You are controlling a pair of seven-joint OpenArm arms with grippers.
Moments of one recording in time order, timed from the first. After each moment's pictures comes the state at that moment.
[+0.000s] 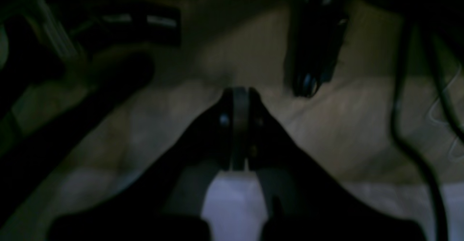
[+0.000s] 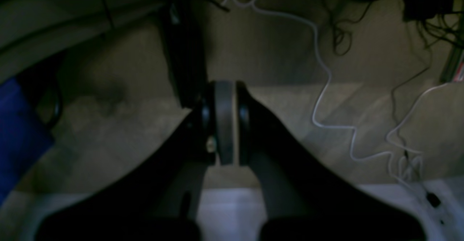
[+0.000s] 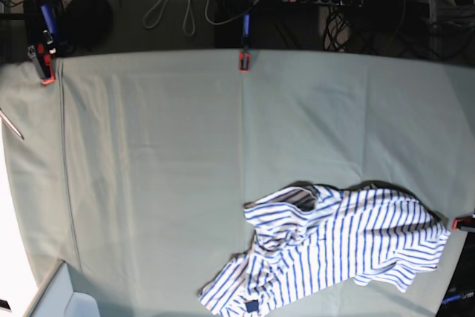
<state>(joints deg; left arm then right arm) 15.4 -4.8 4.3 22.1 -2.2 0.0 -0.9 -27.5 -0.1 2.3 42.2 -0.1 -0.8 -3.6</state>
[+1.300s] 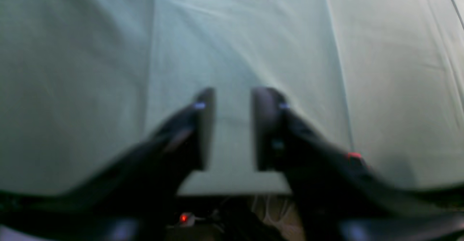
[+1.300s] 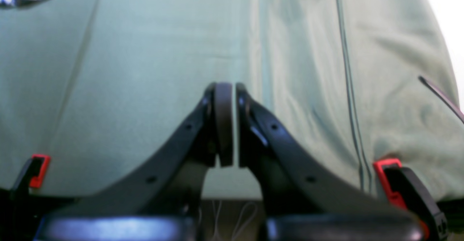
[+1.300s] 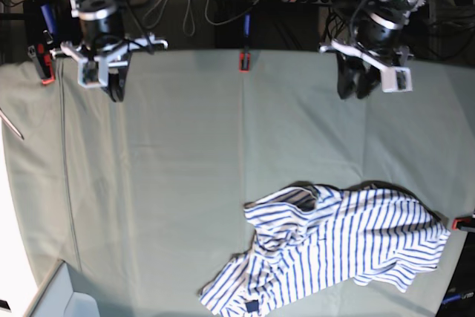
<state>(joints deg) 33.1 -18.5 1.6 102.5 -30.4 0.6 6.8 -37.9 3.9 2.0 111.4 0.0 0.0 -12.8</state>
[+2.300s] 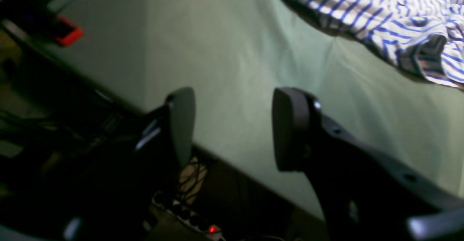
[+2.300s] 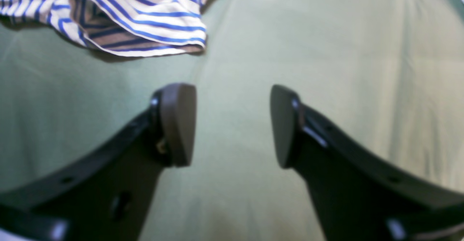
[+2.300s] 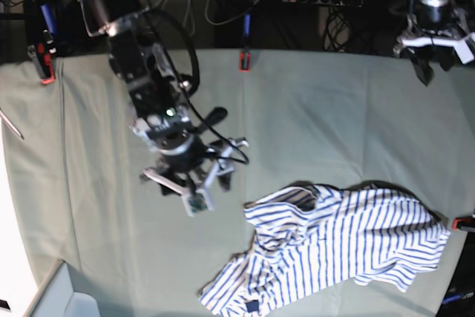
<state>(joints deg) 40.7 -3.6 -25.7 106.9 -30.0 0.2 6.7 4.3 3.0 -21.2 85.7 0.0 0.1 -31.4</state>
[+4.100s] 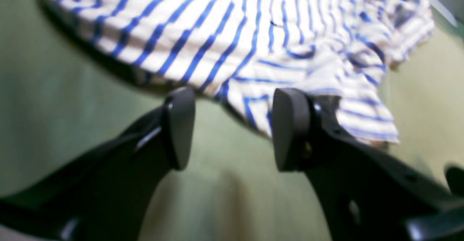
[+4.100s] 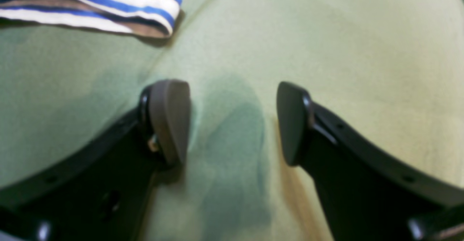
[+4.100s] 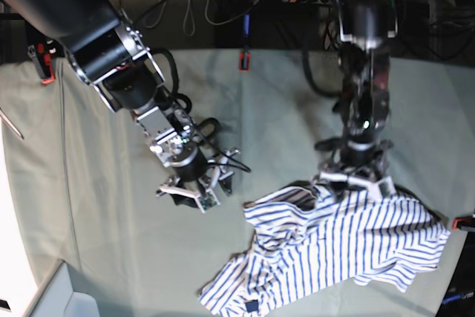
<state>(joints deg) -9.5 -0.6 -9.0 60.7 -19.0 0.6 6.3 28.5 -1.1 -30.1 17.8 0.6 0.0 17.9</state>
